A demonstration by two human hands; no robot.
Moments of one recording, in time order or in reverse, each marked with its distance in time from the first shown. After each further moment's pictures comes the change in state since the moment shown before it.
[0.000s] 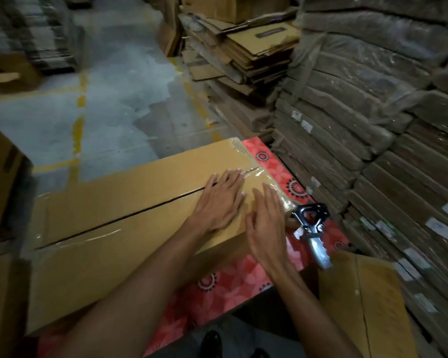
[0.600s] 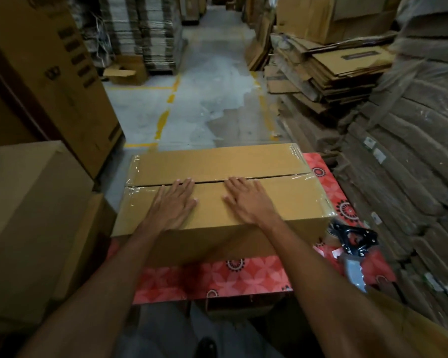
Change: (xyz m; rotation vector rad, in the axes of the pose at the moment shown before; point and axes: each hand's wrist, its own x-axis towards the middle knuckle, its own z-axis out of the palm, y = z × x) left_hand -0.200 -0.084 -0.043 0.024 -0.094 -0.577; right_hand 0.035 -0.073 0.052 -0.383 -0.680 -0.610
